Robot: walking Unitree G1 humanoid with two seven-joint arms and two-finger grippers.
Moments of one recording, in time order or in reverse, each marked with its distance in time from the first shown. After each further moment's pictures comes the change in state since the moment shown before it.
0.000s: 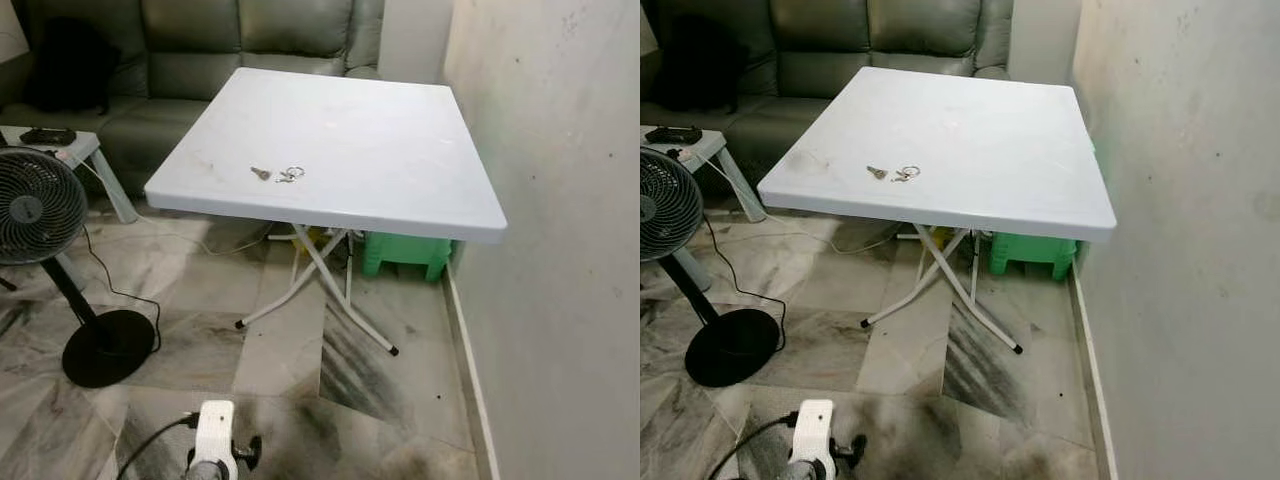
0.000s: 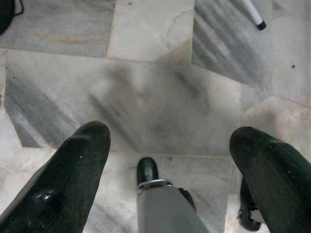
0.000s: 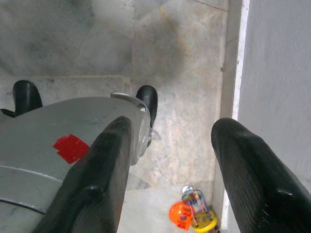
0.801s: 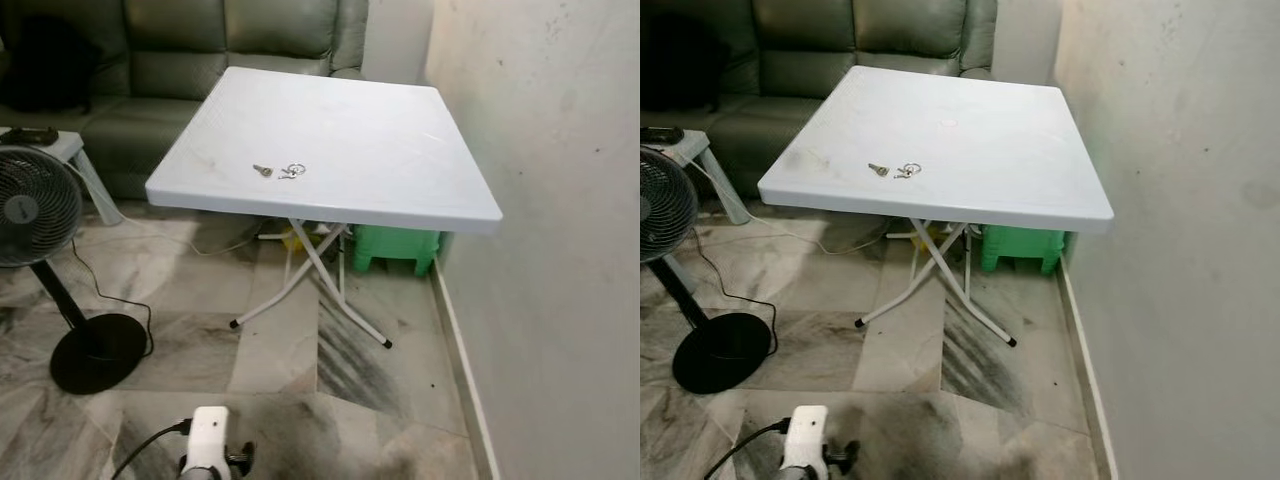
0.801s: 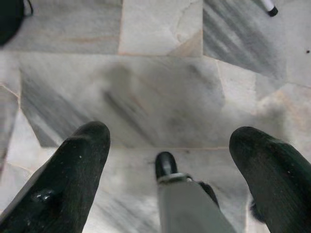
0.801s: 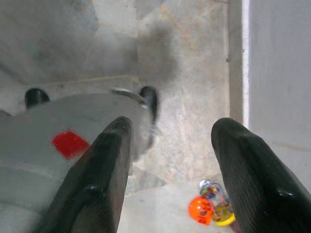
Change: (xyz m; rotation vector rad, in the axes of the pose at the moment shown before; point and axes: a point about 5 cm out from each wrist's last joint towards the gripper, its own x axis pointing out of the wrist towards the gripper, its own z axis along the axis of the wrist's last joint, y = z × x) left arm -0.002 0.011 -0.005 -0.002 0.022 0.028; right arm 0.001 0.003 0.003 0.008 -0.009 0.011
